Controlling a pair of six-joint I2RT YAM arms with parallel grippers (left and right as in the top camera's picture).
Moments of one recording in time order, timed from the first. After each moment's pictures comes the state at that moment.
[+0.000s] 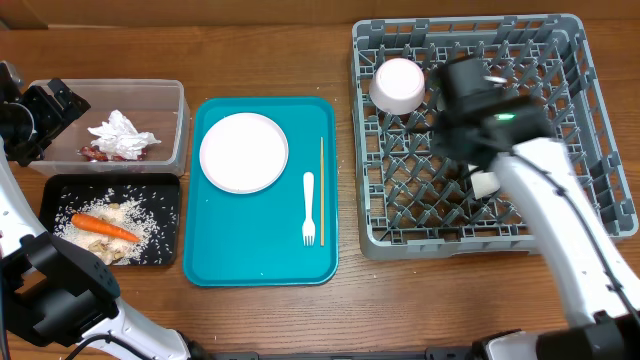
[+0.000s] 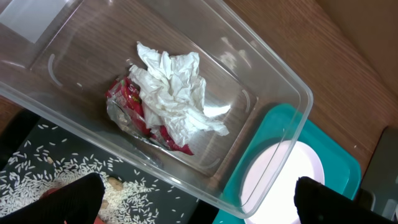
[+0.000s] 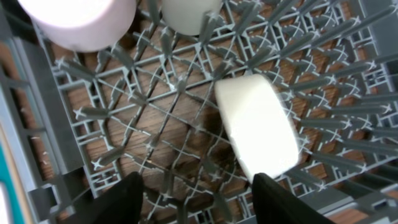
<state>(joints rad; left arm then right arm) 0.61 1.92 1.92 -1.17 0.36 -0.13 0.28 1.57 1.53 -1.19 0.28 0.54</state>
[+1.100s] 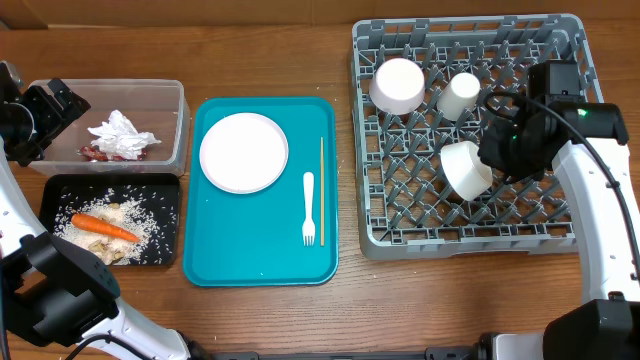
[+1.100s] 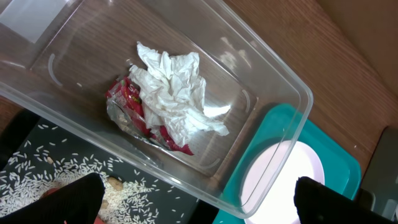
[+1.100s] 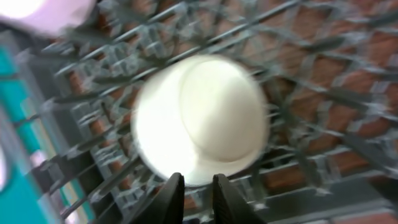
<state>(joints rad) 0.61 1.92 1.92 -1.17 0.36 -0.13 -0.06 1.56 1.43 -1.16 -0.13 0.34</state>
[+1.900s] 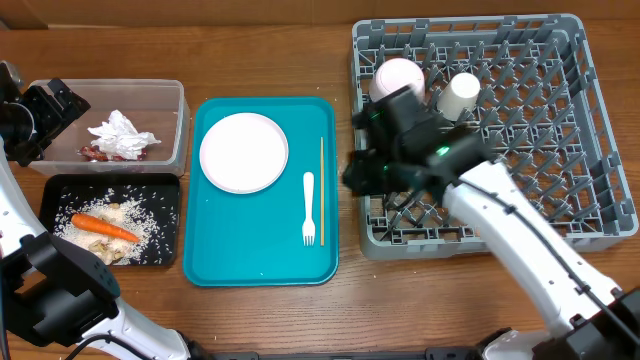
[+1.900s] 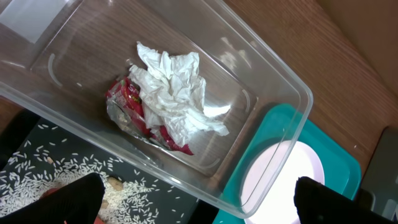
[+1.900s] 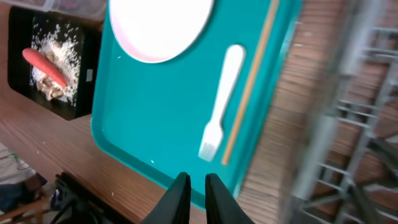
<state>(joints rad) 0.61 1.92 1.92 -1.17 0.36 -0.13 0.57 1.56 1.39 -0.92 -0.32 0.43</state>
